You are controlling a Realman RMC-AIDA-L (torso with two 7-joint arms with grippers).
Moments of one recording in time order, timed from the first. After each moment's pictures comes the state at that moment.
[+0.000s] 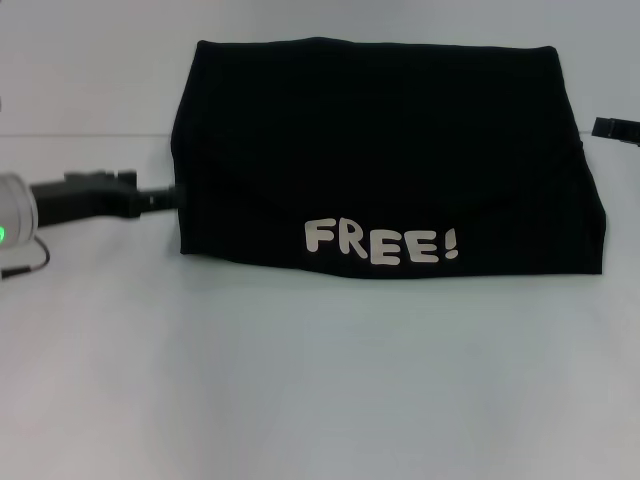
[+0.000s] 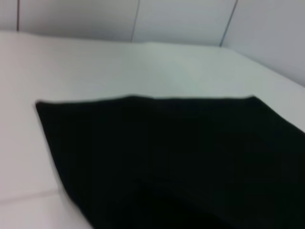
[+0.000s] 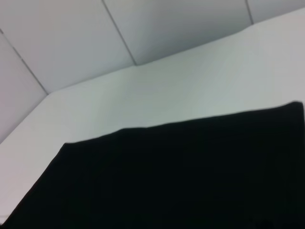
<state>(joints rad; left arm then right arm) -0.66 -2.09 0.47 0.76 2.27 1.13 -1.77 0.75 1.90 -0.32 -0.51 -2.26 -1.06 1.93</state>
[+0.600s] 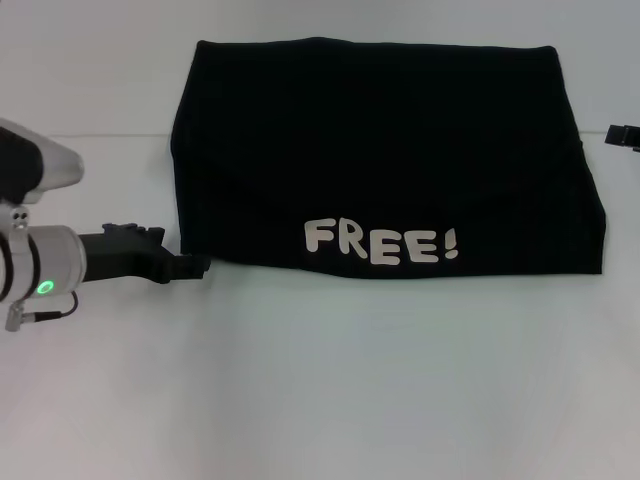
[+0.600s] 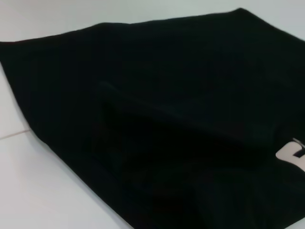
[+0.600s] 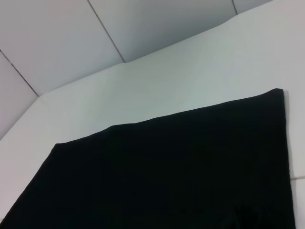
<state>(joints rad) -0.61 -2.15 0.69 0.75 2.33 0.99 -1.73 0.72 1.90 -0.33 -0.51 -2.26 -1.06 1.97</state>
